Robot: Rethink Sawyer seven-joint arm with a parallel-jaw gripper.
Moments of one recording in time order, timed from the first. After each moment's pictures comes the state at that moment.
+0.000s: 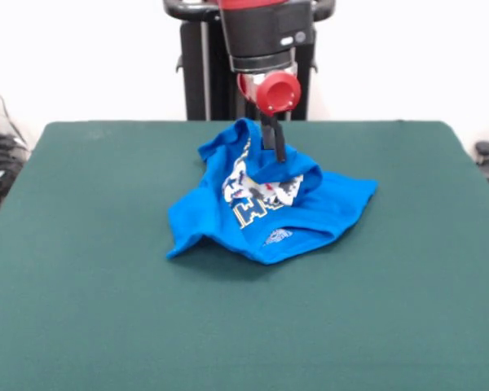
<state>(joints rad) -0.51 -0.73 0.26 2.19 0.19 0.02 2.52</state>
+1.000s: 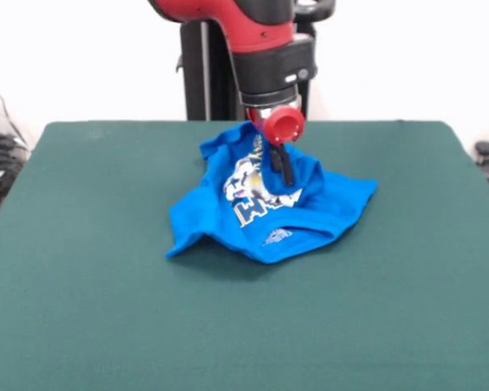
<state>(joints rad) -0.54 -0.57 0.28 2.19 0.14 -0.10 2.52</state>
